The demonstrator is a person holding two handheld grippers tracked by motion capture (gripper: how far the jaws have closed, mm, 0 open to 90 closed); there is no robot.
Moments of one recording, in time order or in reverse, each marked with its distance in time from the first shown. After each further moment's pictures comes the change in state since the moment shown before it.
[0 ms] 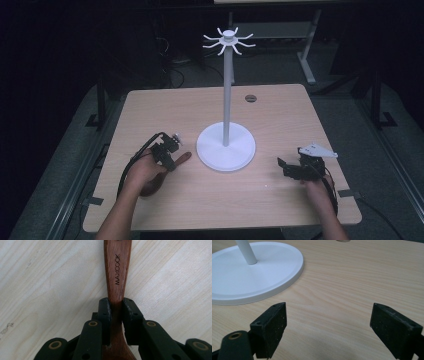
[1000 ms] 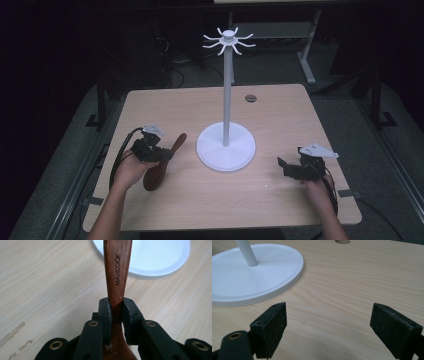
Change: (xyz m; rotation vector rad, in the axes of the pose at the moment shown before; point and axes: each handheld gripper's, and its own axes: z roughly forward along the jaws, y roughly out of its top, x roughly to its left) left arm 0.021 -0.044 -0.043 -0.510 -0.107 -0.036; right arm 0.000 0.001 -0.001 -0.011 0.002 0.005
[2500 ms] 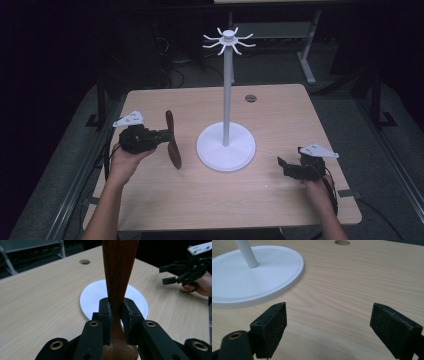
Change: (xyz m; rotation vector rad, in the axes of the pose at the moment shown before) left arm -0.011 0.024 -0.054 -0.414 -0.112 0.056; right arm -0.001 0.000 0.000 -0.011 -0.001 0.001
